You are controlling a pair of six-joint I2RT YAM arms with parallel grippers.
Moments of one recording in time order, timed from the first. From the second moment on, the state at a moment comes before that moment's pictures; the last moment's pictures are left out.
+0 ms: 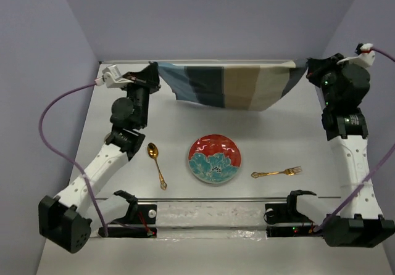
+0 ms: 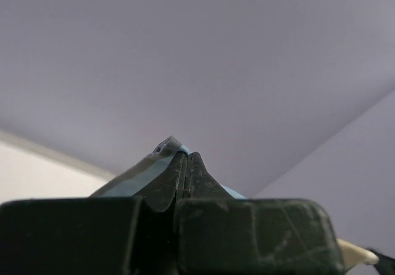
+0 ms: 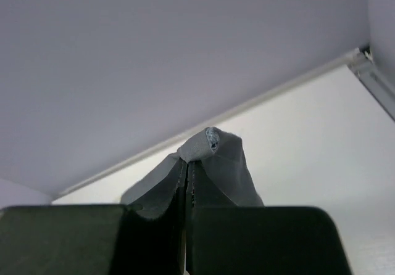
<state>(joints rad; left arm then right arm) -0.46 1.09 0.80 0.58 -0.40 -0.70 -0.04 1.07 1.20 -0.18 0.09 0.55</state>
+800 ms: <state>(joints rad) -0.32 1.24 1.13 0.38 -0.31 -0.62 -0.04 1.37 1.55 -0.36 -0.10 0.48</state>
